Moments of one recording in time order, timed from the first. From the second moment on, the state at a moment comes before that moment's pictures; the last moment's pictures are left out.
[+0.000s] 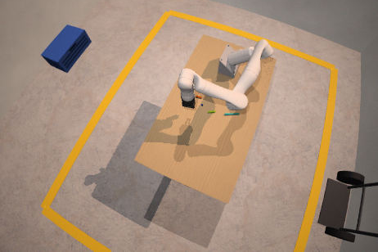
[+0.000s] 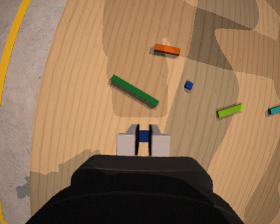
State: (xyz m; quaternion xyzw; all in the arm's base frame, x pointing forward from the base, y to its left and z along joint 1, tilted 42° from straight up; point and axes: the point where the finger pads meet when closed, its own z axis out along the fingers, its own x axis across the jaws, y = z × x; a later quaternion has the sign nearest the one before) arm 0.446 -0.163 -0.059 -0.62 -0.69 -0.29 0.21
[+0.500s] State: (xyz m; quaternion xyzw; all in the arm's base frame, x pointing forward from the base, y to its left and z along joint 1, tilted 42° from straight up) arm 0.465 -0.081 0.025 -0.64 -0.68 -0.29 0.21
